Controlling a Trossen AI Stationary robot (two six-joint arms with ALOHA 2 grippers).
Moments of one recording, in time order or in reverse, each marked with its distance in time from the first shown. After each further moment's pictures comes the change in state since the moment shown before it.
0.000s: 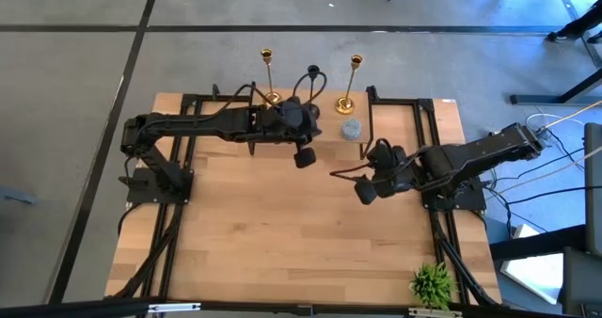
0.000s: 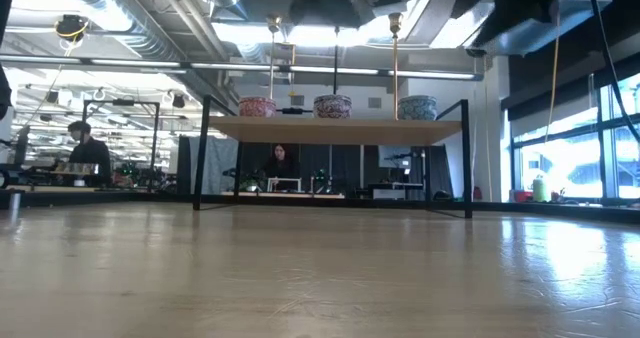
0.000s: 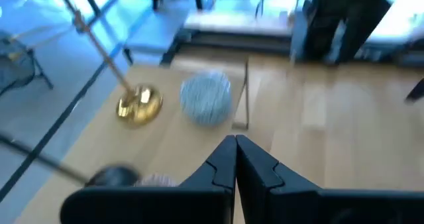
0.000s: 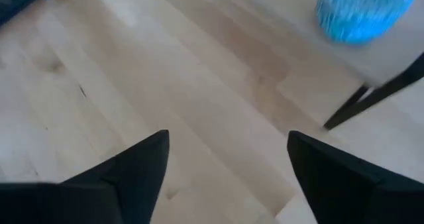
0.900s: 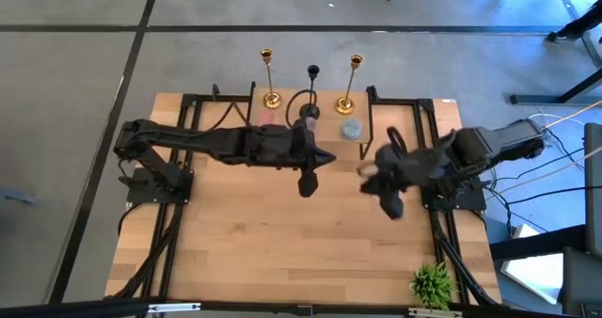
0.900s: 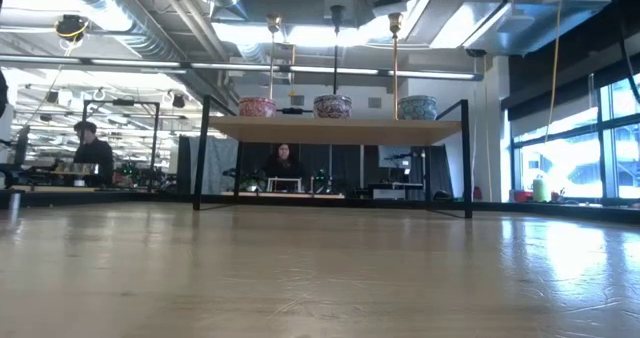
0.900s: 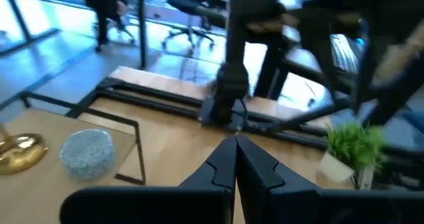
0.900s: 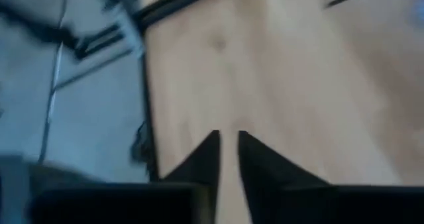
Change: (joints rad) left arm -0.199 -0.037 0.000 0.227 0.016 -0.237; right arm 0.062 0.000 0.340 0.007 -0.327 -0.323
